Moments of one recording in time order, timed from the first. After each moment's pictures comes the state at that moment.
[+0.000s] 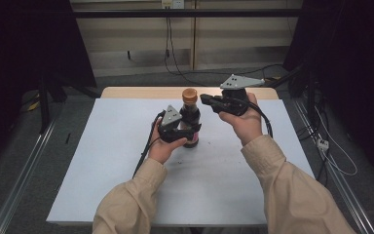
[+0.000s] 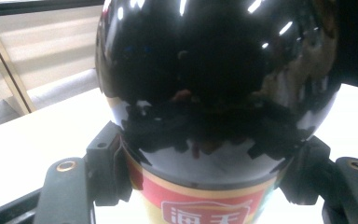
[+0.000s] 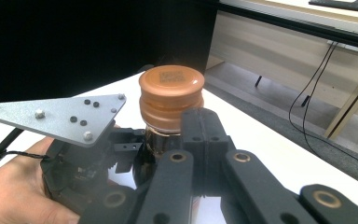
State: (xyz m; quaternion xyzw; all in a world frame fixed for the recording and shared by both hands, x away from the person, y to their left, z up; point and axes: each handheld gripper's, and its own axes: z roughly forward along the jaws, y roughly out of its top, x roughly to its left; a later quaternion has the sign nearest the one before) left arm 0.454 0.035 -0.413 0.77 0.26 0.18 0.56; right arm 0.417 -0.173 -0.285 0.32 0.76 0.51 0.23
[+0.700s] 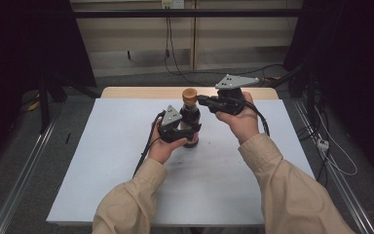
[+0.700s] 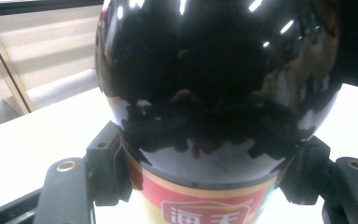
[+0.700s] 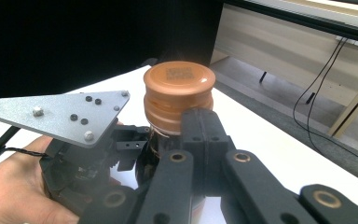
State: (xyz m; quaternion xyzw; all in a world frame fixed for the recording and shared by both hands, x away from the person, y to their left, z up) left arm 0.454 0.035 -0.413 0.77 0.26 0.18 0.56; right arm 0.423 -0.165 -0.286 0.32 0.77 0.50 0.23
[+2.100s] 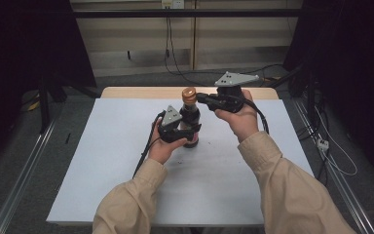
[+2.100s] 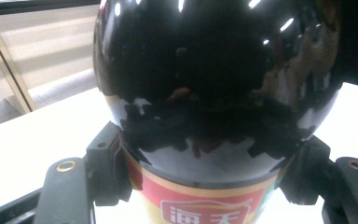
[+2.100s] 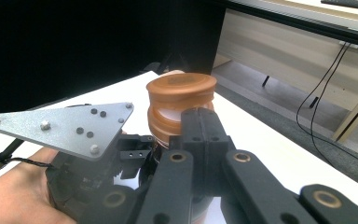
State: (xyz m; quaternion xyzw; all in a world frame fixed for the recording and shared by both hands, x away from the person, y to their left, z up) left arm 0.454 0.035 -0.414 0.77 0.26 0.18 0.56; right arm 0.425 -0.164 -0.281 0.31 0.77 0.51 0.22
